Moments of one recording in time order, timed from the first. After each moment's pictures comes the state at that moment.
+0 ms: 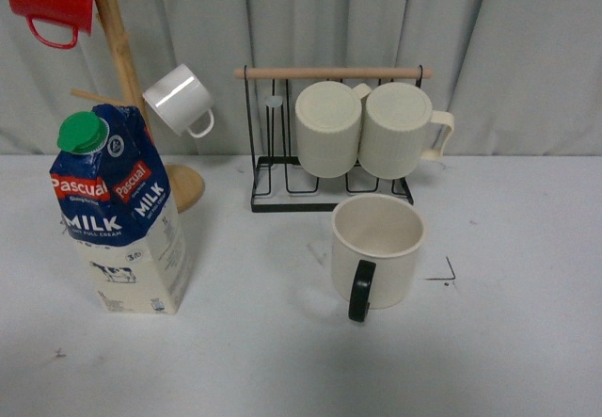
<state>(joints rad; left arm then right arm) 0.00 0.01 0.01 0.00 0.00 0.00 0.00 0.40 0.01 0.39 0.00 0.01</state>
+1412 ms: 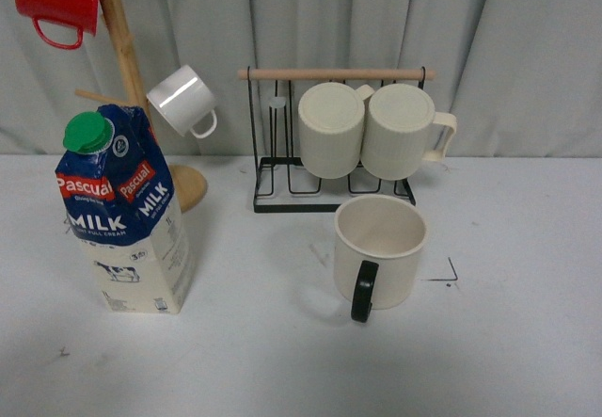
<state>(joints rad) -0.12 0.40 0.21 -0.21 -0.28 -0.26 0.00 0.00 0.01 0.00 0.00 0.00</state>
